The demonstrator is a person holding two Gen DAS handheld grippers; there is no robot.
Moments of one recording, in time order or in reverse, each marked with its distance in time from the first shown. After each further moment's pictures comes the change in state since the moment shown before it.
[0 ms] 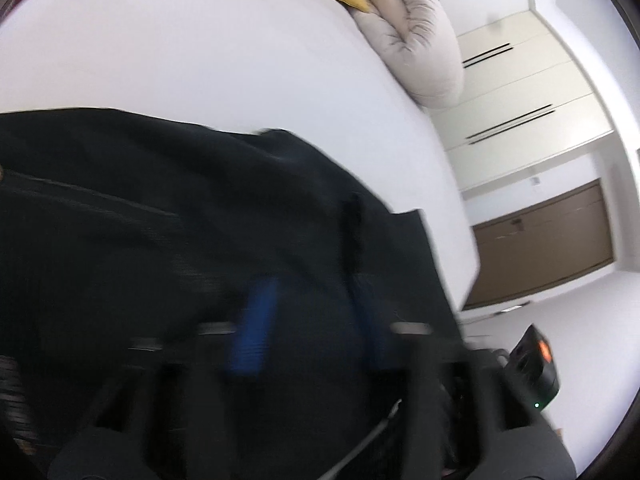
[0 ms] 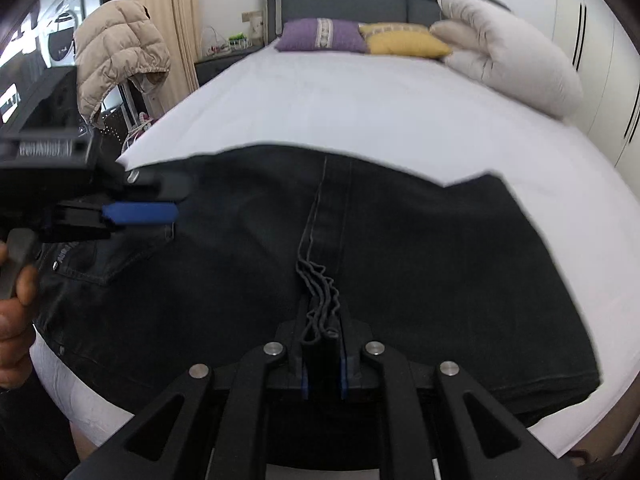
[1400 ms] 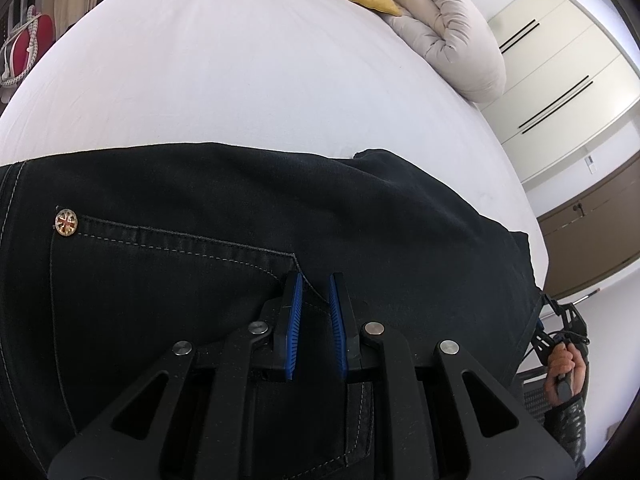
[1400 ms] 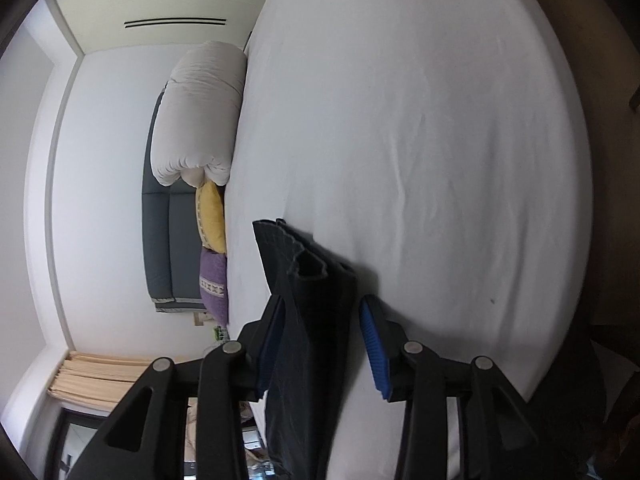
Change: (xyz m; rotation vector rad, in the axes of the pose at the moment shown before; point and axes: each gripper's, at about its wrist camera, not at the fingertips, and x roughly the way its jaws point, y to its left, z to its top) left arm -0.013 0.040 -0.006 0.104 -0.079 0.299; right arm -0.045 -0.394 -0.175 1.518 -0.290 0.389
